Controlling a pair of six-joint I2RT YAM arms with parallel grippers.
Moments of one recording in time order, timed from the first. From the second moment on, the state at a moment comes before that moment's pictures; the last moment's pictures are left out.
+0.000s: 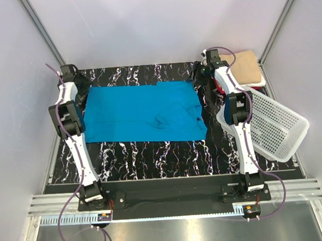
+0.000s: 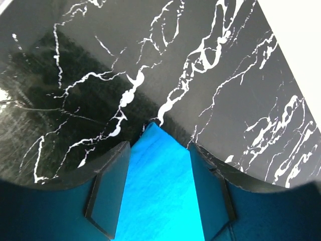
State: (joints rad) left arm 0.27 2.55 2.20 -0.45 0.14 -0.65; right arm 0.13 2.72 2.52 -0.68 -0.41 0.43
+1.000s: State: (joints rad) left arm 0.27 2.55 2.14 -0.36 0.17 -0.66; right arm 0.12 2.78 2.60 -0.58 -0.48 0.51
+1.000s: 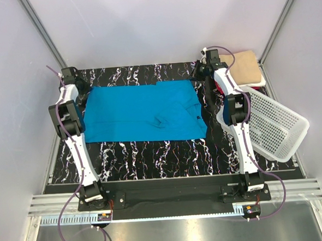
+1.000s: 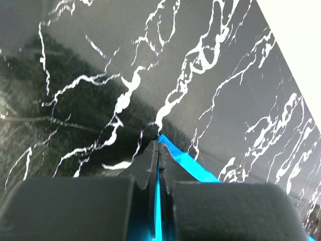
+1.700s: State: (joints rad) left arm 0.28 2.39 1.99 -0.35 0.18 -0.60; right arm 0.11 2.71 2.45 -0.47 -0.51 0.51
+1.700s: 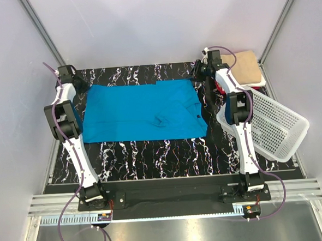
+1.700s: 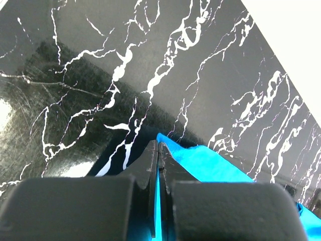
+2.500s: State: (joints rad) left arm 0.28 2.39 1.96 -0.29 0.23 -0.60; right arm 0.09 2.81 2.57 -0.46 -0.57 0.61
